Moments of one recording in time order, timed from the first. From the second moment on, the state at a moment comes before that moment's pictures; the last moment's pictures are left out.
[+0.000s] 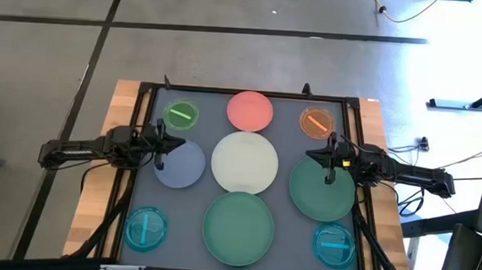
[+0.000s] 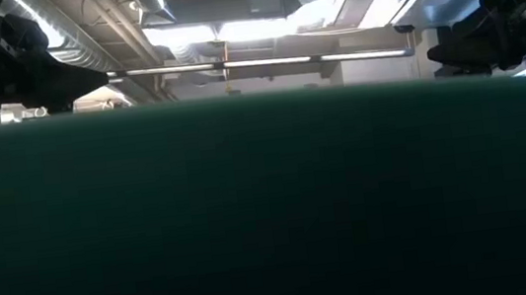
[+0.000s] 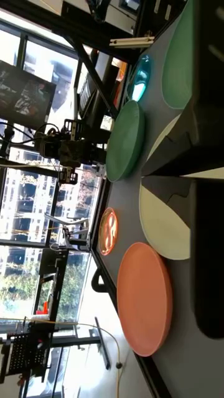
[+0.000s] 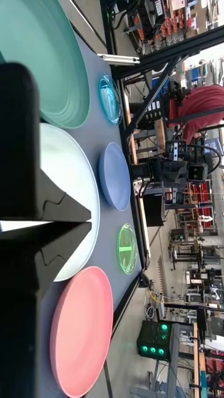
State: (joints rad) left arm 0.13 0.00 0.01 0.02 -0.08 -0.18; right arm -0.11 0.04 0.01 0.01 0.01 0.10
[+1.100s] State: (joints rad) left arm 0.13 0.00 0.01 0.23 -0.24 -0.20; right arm -0.11 0.04 0.01 0.05 0.04 0.11
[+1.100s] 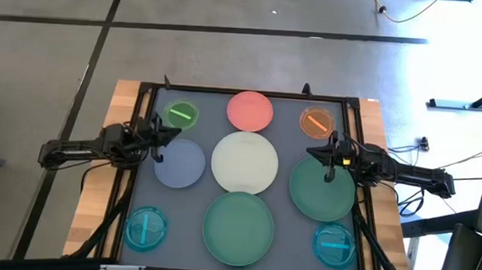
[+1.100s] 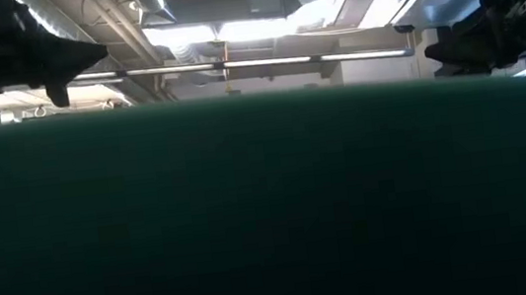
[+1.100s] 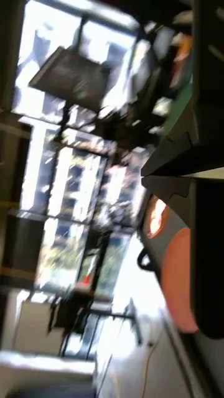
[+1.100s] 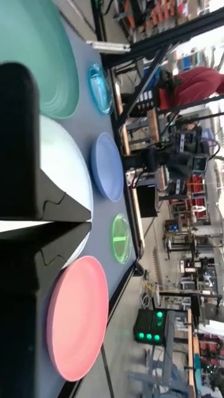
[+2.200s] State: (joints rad) left arm 0.13 0.19 0.03 0.58 -0.25 0.03; right arm -0.10 0.60 0.17 0.25 0.12 0.17
